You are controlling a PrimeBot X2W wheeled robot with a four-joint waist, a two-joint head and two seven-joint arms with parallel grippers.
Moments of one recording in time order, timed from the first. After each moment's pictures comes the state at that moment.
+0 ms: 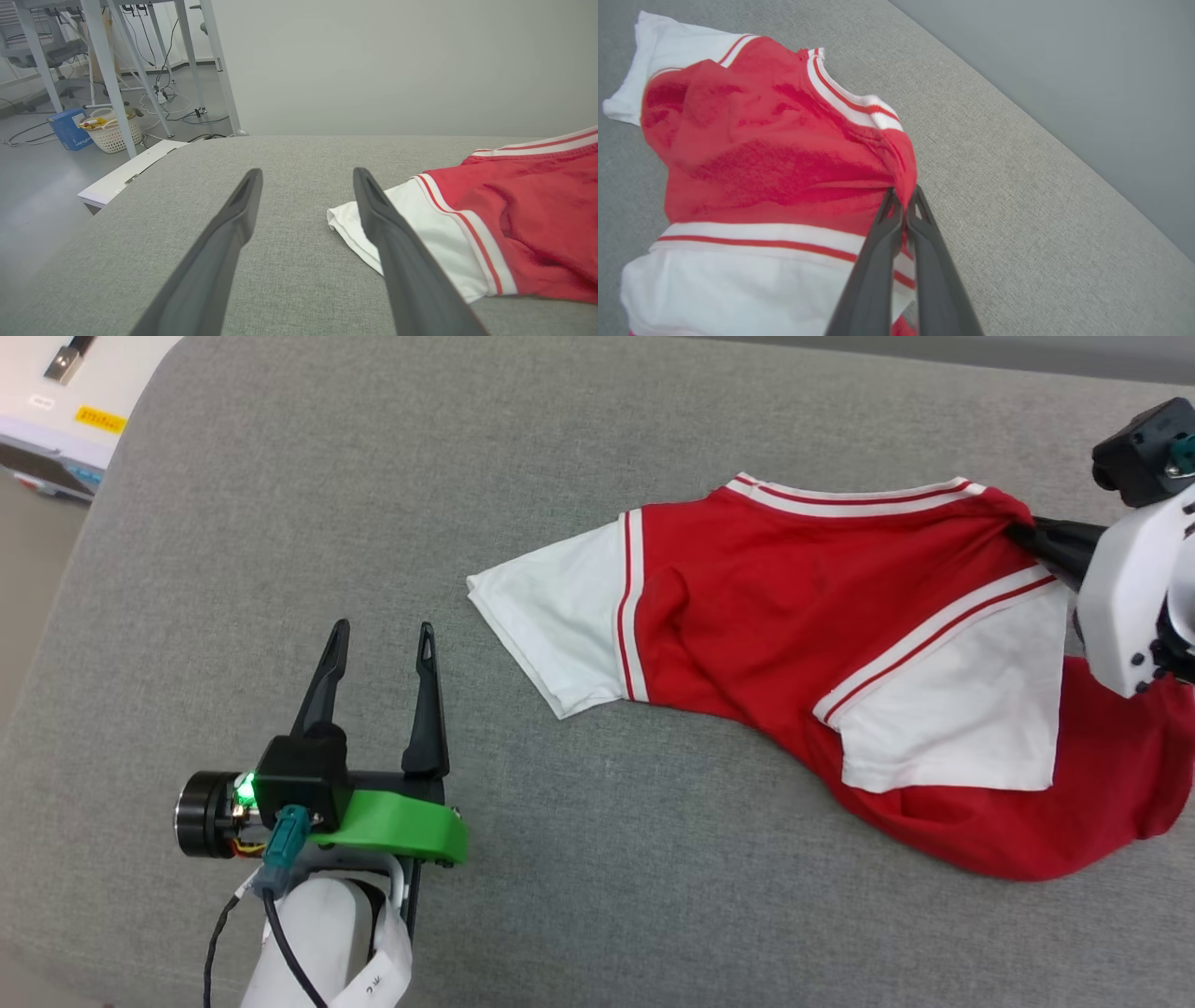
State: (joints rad) left arm -0.20 0.08 -0.12 0.07 -0.09 0.05 -0.26; right arm -0.93 -0.84 0.92 0.22 0.89 0.13 0.36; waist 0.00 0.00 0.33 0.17
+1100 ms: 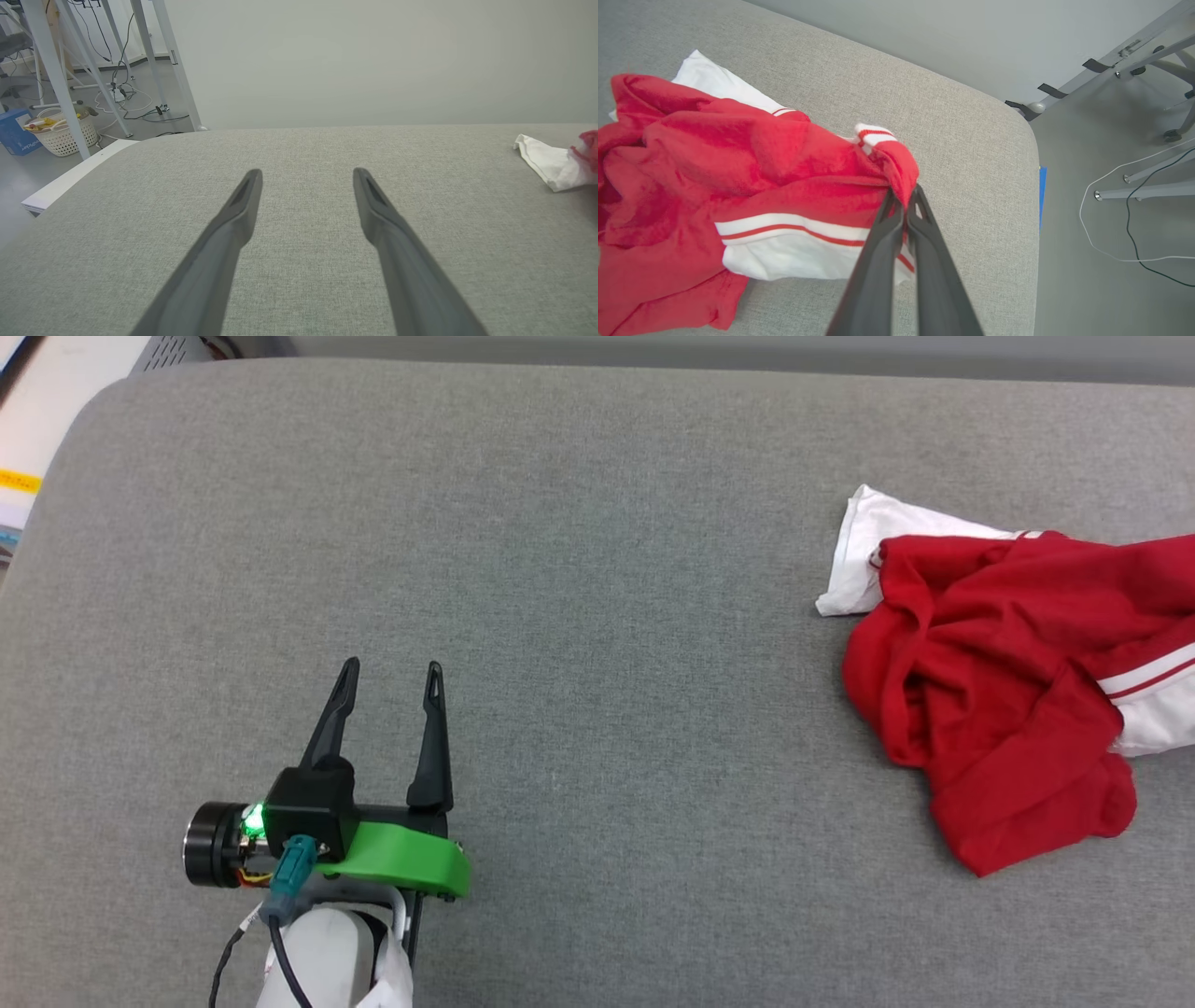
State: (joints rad) left arm -0.14 0.06 -0.10 0.07 -0.06 0.01 -0.26; right arm -0.38 -1.06 0.13 0.06 0.81 0.13 0.54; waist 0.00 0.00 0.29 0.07
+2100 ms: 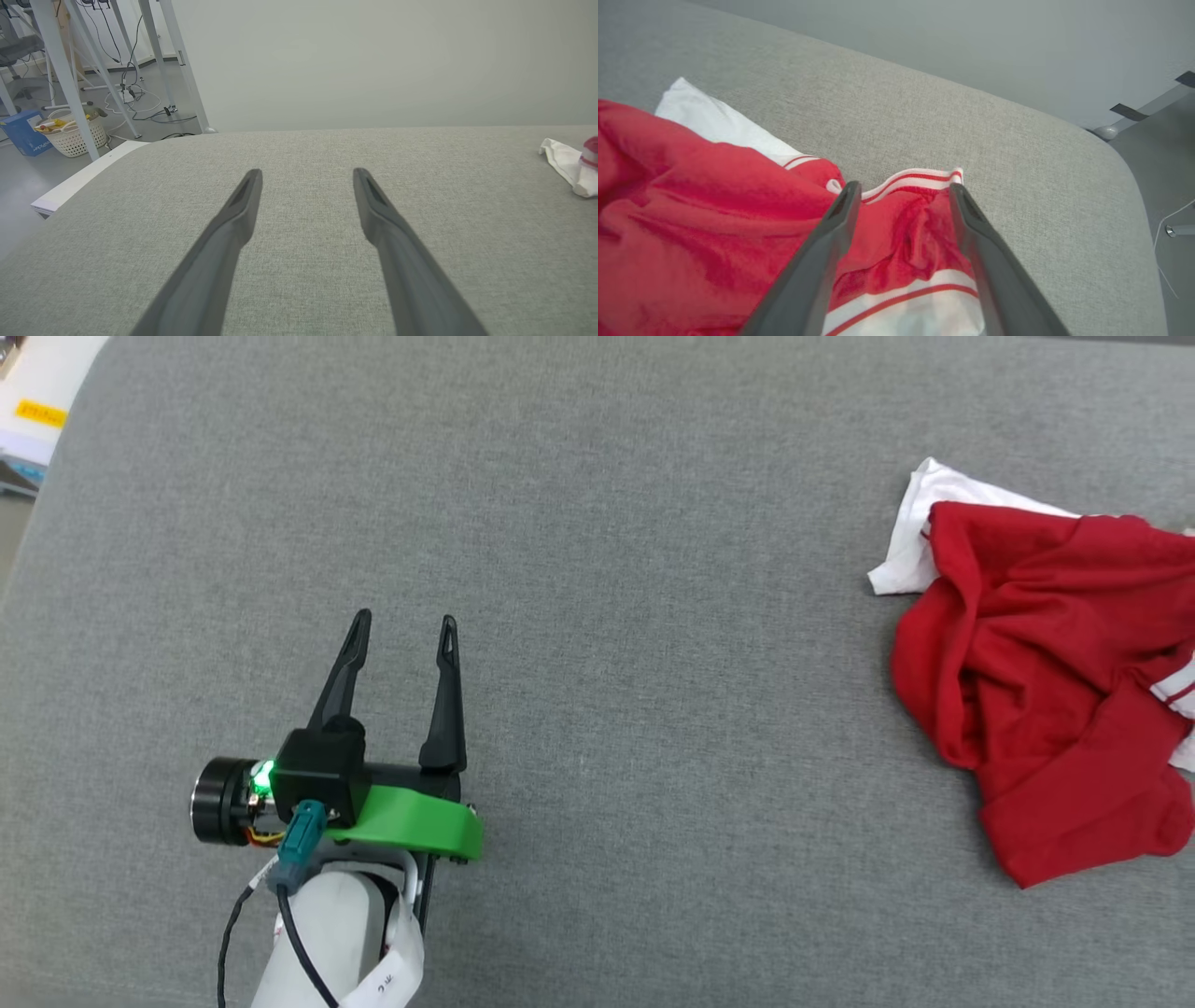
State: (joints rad) left arm -0.21 0.06 -0.12 0.07 -0.06 0.01 -0.26; right arm -0.67 -0.83 0.41 0.50 0.70 0.13 0.19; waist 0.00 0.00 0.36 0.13
